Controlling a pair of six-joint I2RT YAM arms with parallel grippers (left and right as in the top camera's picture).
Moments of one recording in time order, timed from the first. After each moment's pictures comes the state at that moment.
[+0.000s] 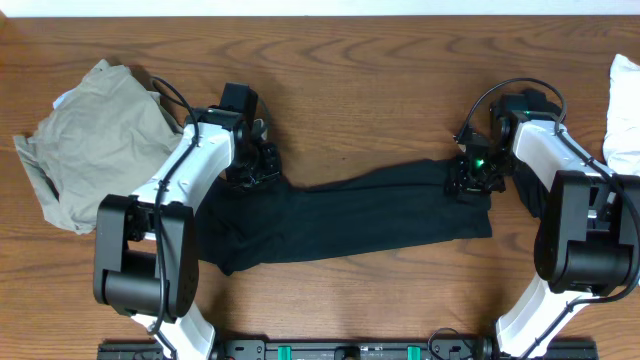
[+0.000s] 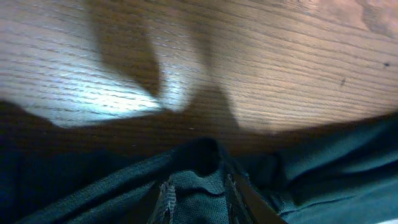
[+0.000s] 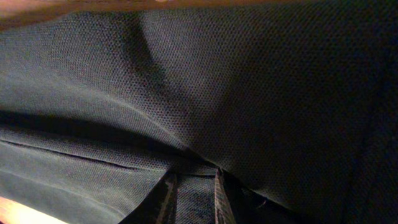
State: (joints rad) left arm -0.19 1.84 1.24 -0.88 0.28 -0.42; right arm -0.07 1.96 1.22 -0.92 -0.33 -0.09
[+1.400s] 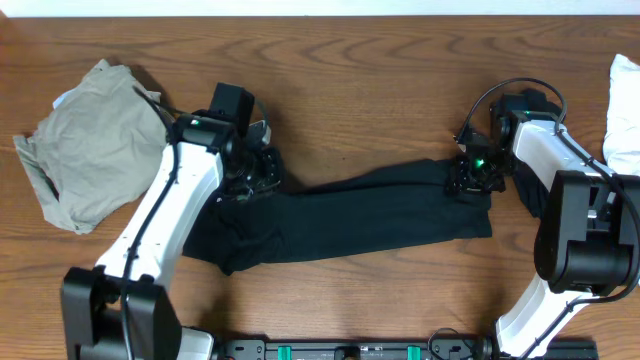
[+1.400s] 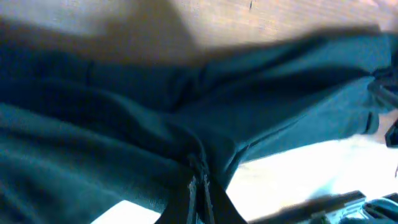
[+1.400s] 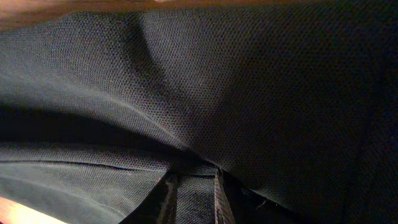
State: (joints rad) left arm -0.23 1.59 1.24 -1.08 0.39 -0.43; right arm -0.07 1.96 1.22 -0.92 -0.33 -0.09
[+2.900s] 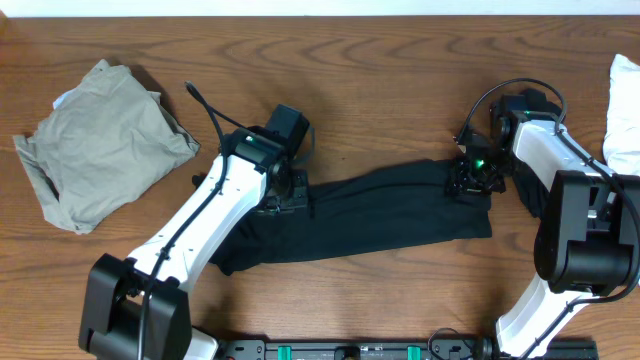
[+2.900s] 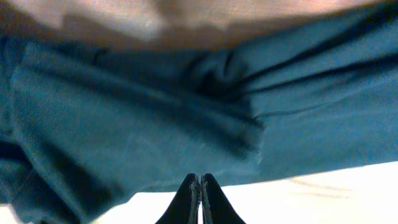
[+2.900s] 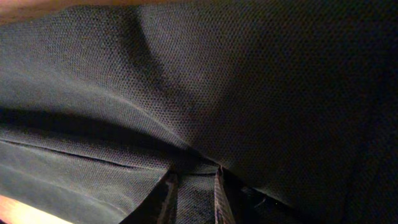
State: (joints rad) left arm -0.46 1.63 1.20 -1.04 0.10 -0.52; right arm -0.07 1.96 1.22 -0.93 -0.33 -0.09
